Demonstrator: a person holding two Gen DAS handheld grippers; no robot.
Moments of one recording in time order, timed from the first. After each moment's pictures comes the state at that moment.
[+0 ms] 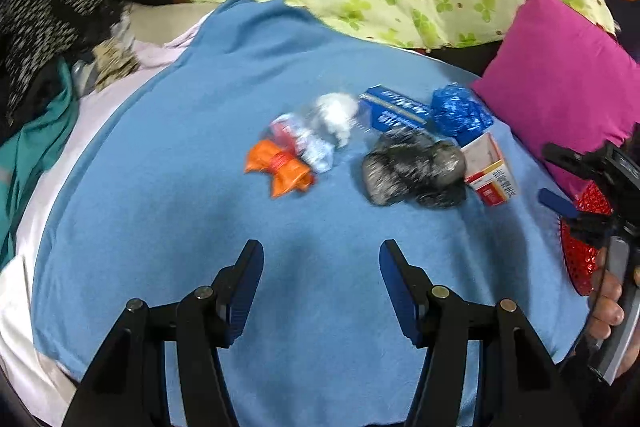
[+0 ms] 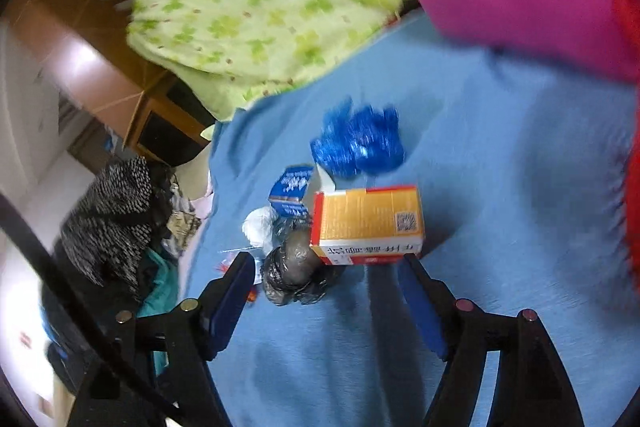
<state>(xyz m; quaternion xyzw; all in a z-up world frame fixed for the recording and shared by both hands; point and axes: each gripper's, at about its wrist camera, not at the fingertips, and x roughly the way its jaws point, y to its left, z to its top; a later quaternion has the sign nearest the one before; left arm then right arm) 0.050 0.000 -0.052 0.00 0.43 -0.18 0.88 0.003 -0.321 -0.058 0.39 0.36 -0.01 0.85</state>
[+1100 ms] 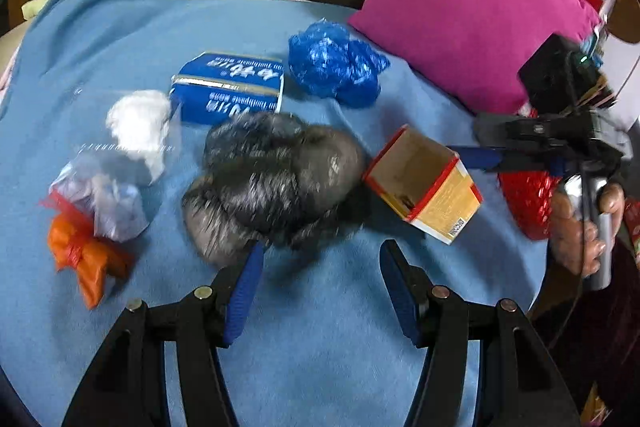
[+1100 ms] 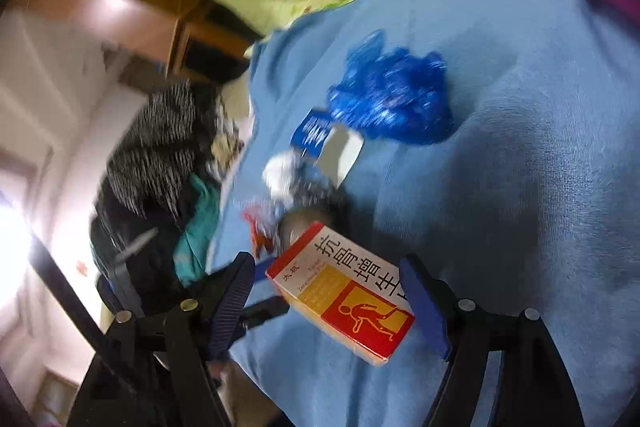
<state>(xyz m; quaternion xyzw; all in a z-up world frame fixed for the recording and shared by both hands) 0.109 -0.099 -0.090 0.06 0.47 -0.41 0.78 0.071 -0.354 -0.093 0.36 0.46 0.18 0.79</state>
